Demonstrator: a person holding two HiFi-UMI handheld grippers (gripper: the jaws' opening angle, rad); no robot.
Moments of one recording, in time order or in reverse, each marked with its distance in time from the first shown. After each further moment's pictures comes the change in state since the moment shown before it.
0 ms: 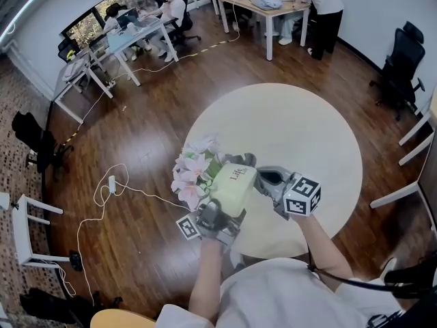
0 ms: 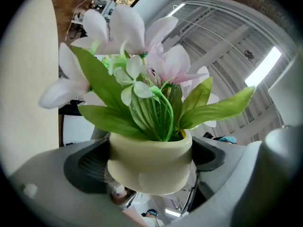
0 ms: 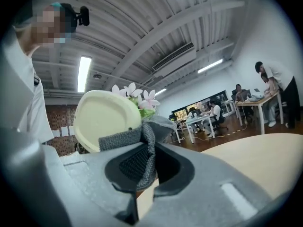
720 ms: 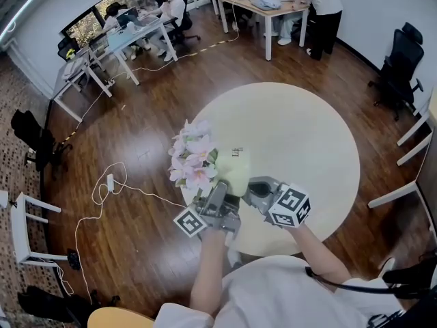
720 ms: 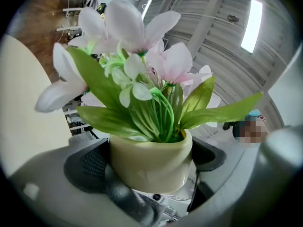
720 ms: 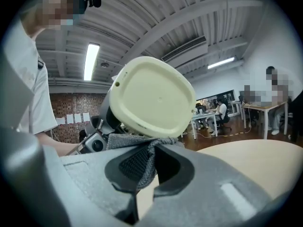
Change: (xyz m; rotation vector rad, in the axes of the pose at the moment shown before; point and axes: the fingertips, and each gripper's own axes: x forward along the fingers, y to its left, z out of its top) left arm 0.030 0.008 0.023 0.306 -0.047 0.212; right arm 0.015 0.052 -0.015 -0.100 0.115 0.040
